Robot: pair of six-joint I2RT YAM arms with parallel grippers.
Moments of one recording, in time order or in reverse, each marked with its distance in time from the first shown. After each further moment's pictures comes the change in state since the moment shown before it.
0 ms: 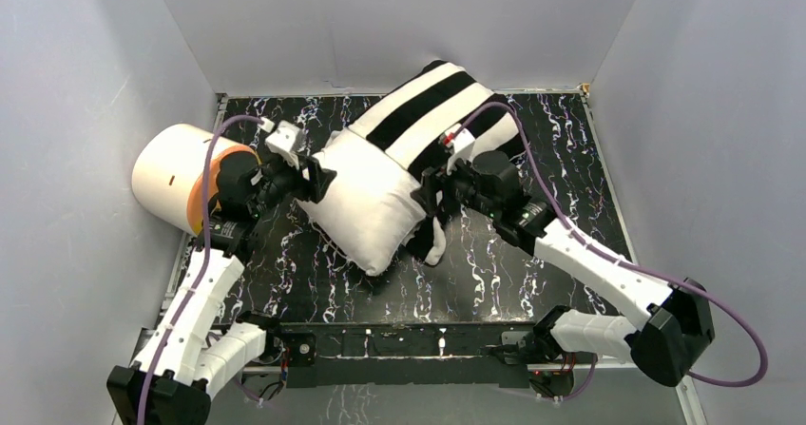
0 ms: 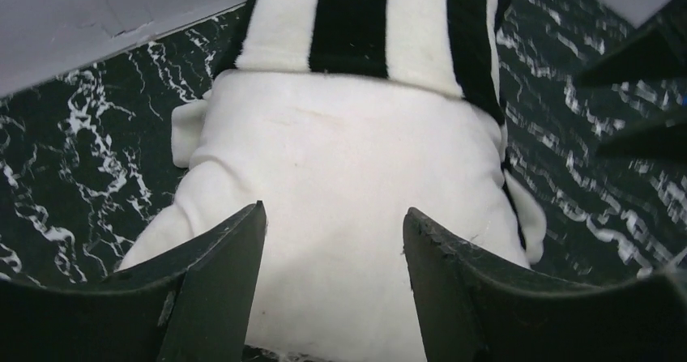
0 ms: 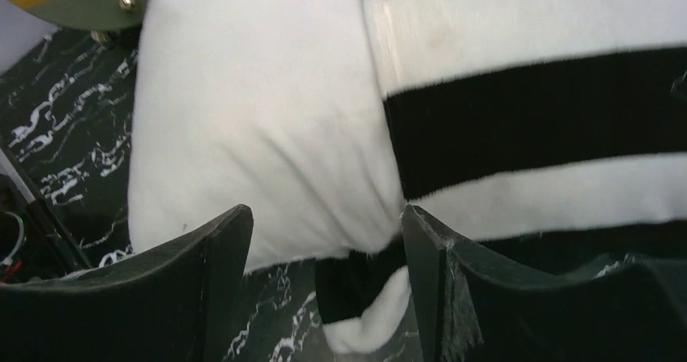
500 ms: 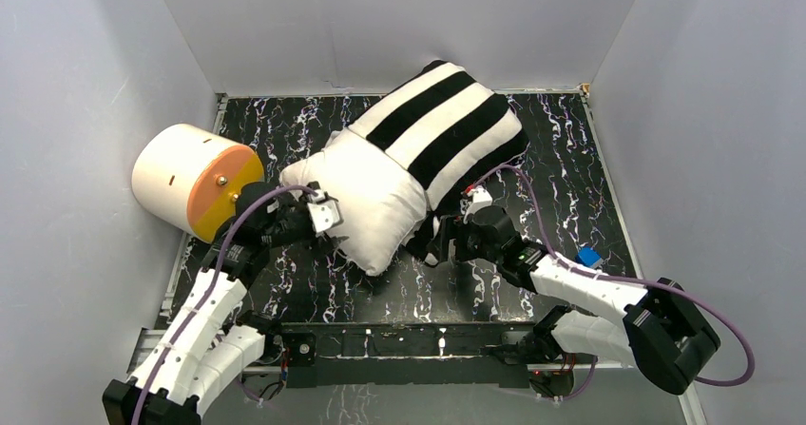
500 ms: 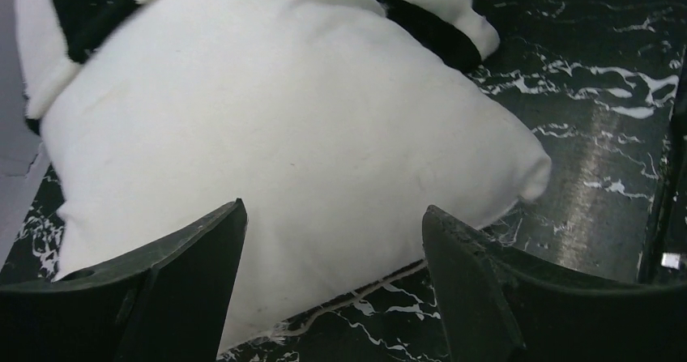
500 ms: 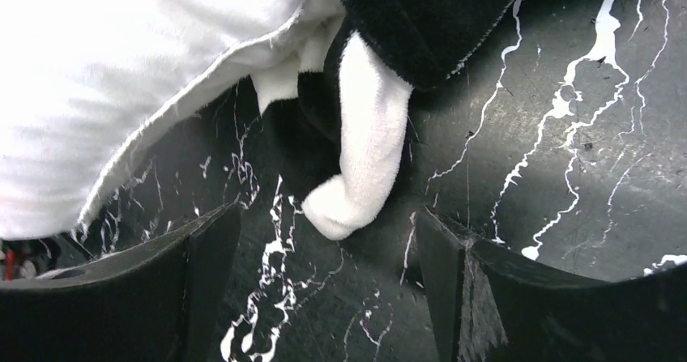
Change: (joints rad) left arm -0.073 -0.142 -0.167 -0.233 0.352 0.762; right arm -0.013 -0.081 -0.517 0.147 0.058 0.380
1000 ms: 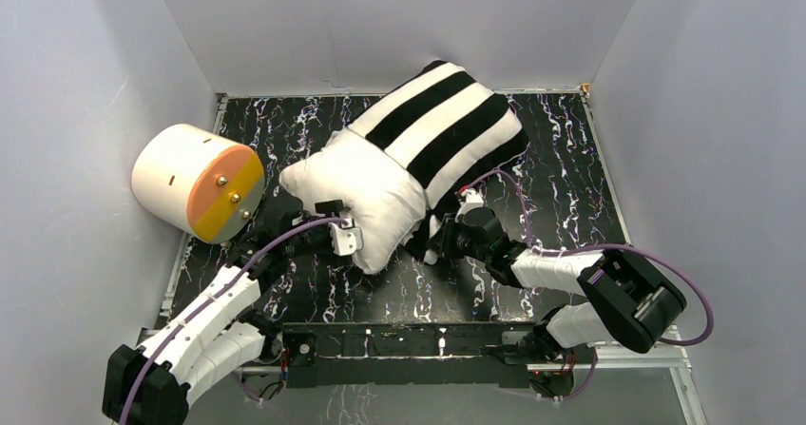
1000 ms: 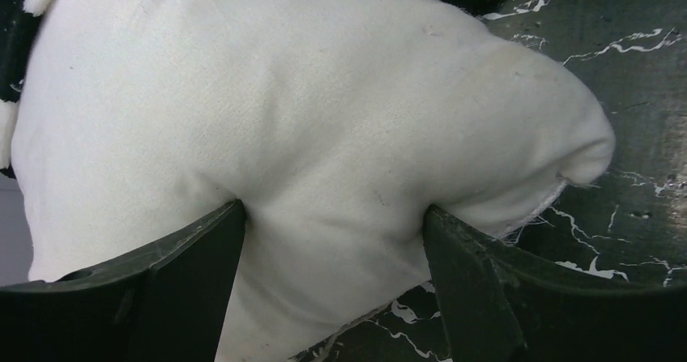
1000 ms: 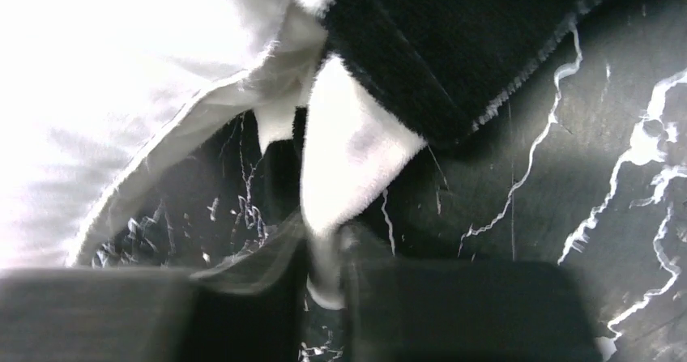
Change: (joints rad) left arm -0.154 0.079 -0.164 0.161 -0.159 0.234; right arm 0.000 0.255 -0.051 0.337 -0.010 0.136
